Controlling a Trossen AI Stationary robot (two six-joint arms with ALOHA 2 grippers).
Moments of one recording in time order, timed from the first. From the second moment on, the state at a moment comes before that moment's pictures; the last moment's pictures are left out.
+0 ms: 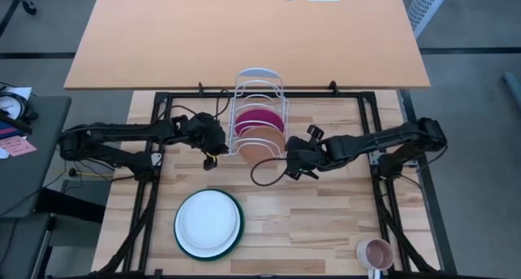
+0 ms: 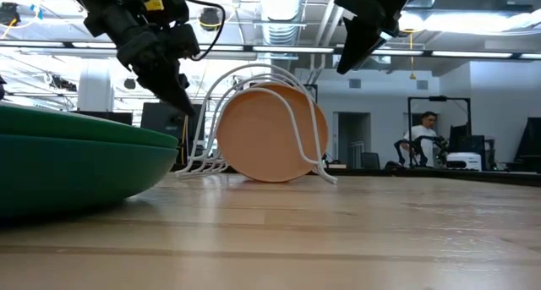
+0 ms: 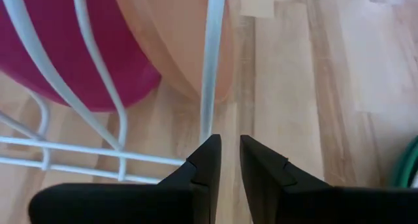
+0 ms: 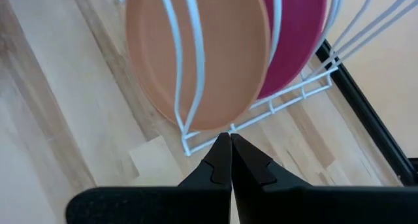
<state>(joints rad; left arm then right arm) 0.31 1.18 0.70 -0.31 0.16 0.18 0.16 1.56 1.27 -0.83 0.62 0.46</state>
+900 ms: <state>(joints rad) 0.31 1.33 0.70 -0.15 0.13 0.19 0.16 1.56 1.27 -0.83 0.62 0.44</state>
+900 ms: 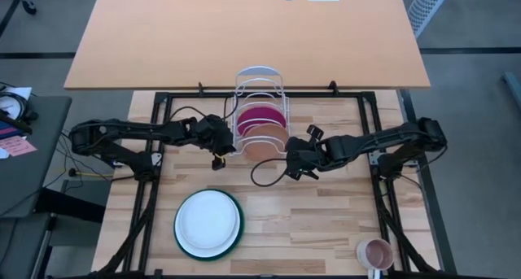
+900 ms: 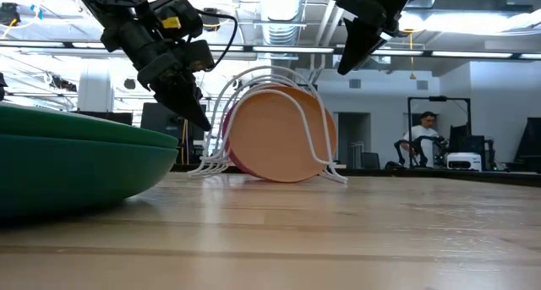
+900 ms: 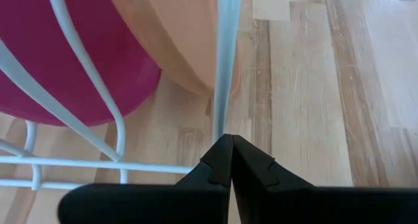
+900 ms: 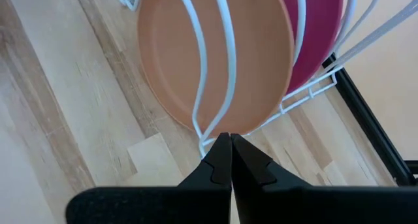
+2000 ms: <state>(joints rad) 0.32 1.12 0.70 -0.39 0.03 0.19 -0.06 1.56 0.98 -0.41 0.60 0.42</state>
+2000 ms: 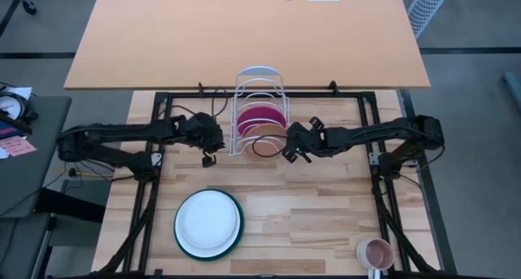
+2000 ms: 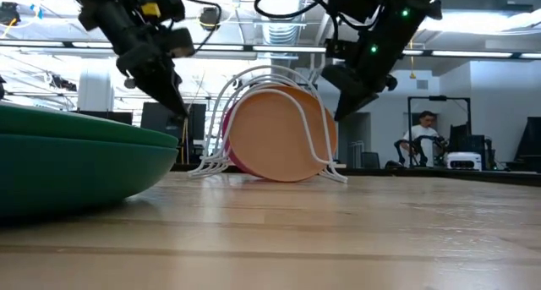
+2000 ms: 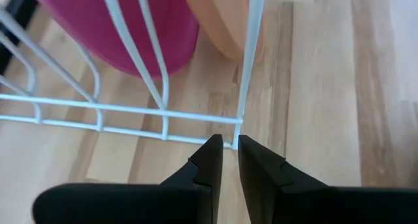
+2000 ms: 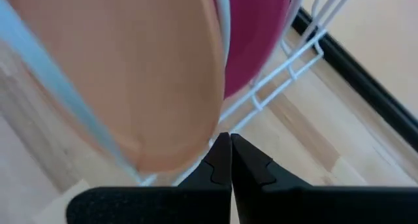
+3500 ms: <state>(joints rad) 0.26 0.93 0.70 -0.68 0.28 0.04 0.23 1.39 1.26 -0.76 0.56 0.51</state>
